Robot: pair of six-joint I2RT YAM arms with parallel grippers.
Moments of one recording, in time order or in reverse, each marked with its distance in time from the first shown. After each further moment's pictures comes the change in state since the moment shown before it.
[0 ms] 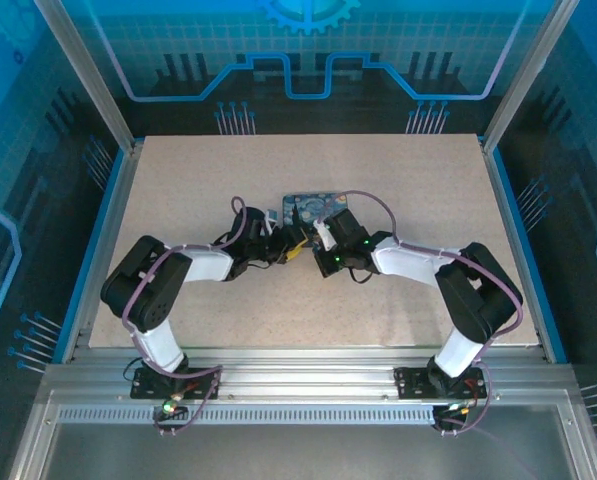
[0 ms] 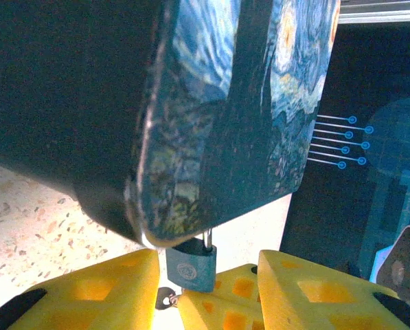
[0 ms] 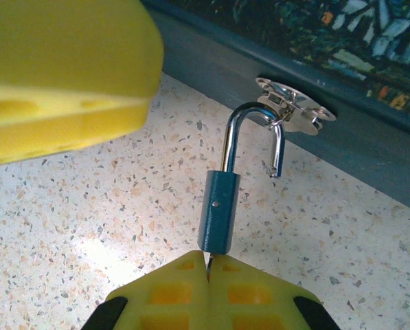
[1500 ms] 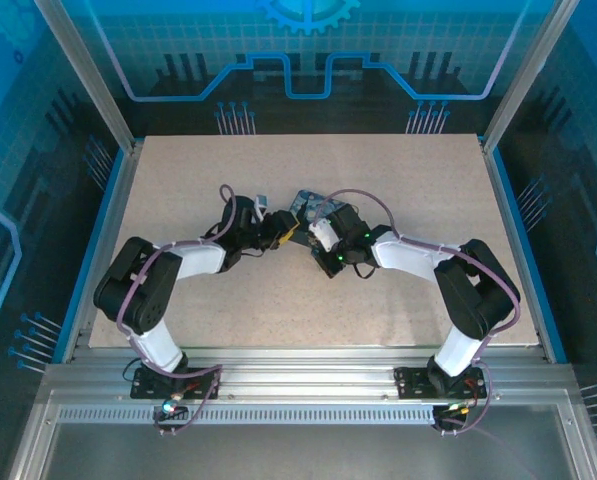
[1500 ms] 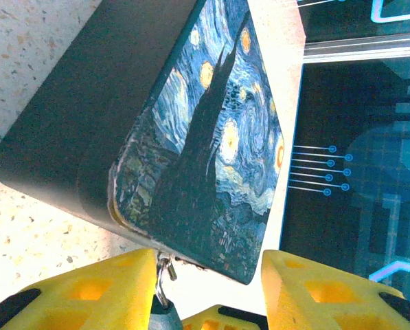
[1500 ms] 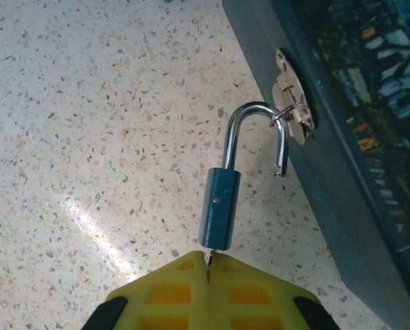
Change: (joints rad) left arm 0.068 -0.041 0.038 -0.026 -0.023 0.063; right arm -0.027 0.024 0.050 -0.083 -0.068 -0.234
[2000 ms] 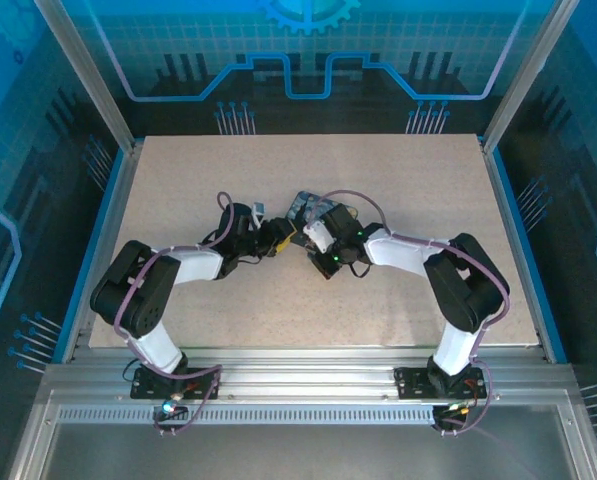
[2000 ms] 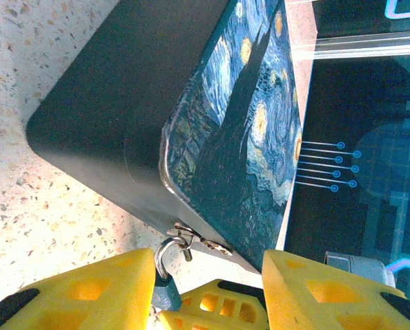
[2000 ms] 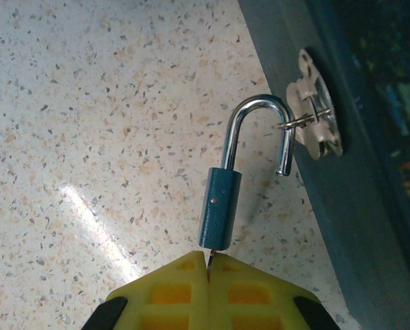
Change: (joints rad) left arm 0.000 -0.018 -0.065 0.025 0.001 -0.011; right arm 0.016 0.066 0.047 -0.027 -0.003 -0.027
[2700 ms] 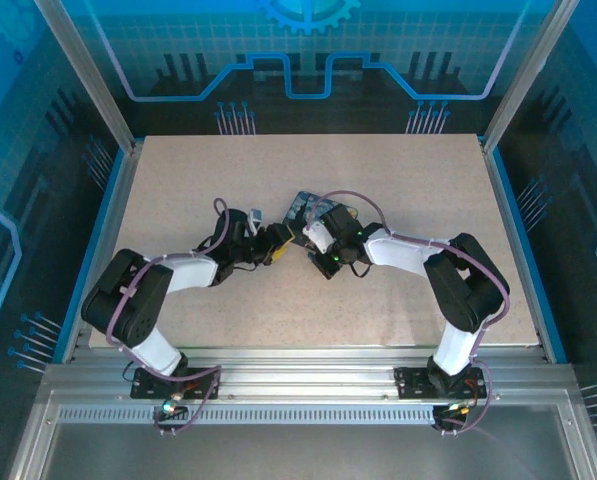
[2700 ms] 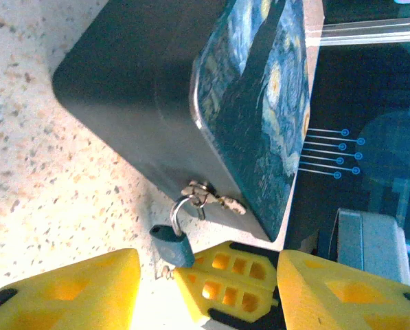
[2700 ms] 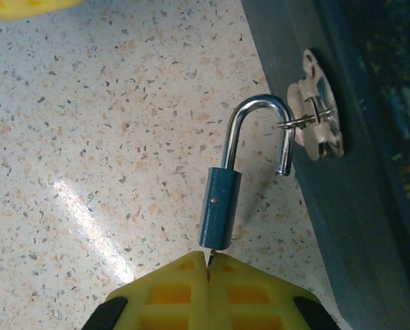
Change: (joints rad) left arm 0.000 -0.077 -0.071 -0.037 0.027 0.001; right arm 0.000 0.000 0.000 -0.001 0.008 -0.039
